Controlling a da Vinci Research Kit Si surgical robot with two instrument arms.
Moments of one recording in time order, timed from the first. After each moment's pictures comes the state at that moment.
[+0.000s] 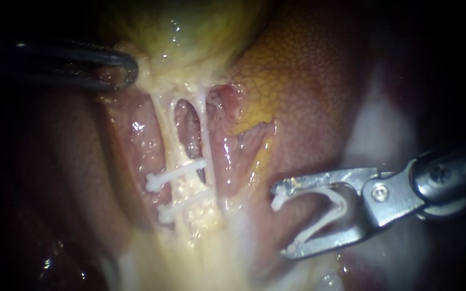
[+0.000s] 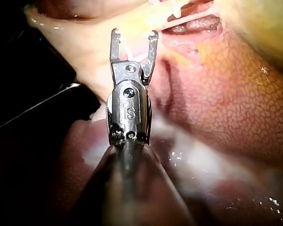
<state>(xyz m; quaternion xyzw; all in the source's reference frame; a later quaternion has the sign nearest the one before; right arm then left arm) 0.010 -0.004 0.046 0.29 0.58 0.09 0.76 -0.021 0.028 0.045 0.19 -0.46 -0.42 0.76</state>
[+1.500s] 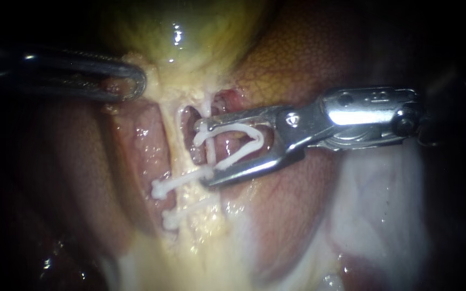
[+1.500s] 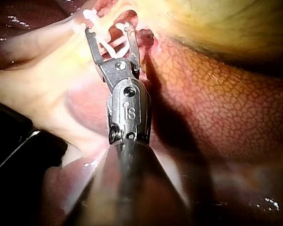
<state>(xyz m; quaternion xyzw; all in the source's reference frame) 0.018 0.000 0.055 0.32 0.59 0.14 0.73 -0.022 0.027 0.045 0.19 -0.46 -0.42 0.76</state>
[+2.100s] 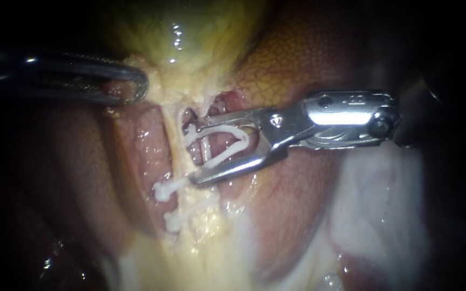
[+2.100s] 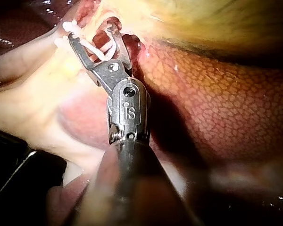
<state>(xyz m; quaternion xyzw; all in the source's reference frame) 0.021 0.000 0.057 0.35 0.61 0.15 0.69 -0.023 0.027 0.045 0.19 -0.46 -0.42 0.76</state>
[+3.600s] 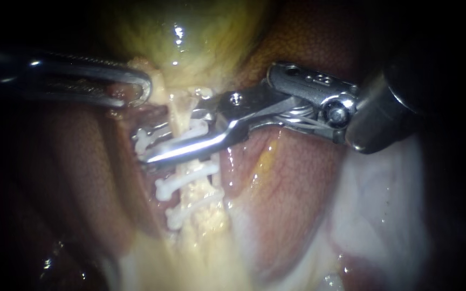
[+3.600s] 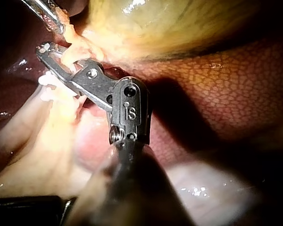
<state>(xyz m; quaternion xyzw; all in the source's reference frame) 0.023 0.003 0.055 0.43 0.65 0.18 0.60 -0.023 0.027 0.045 0.19 -0.46 -0.42 0.76</state>
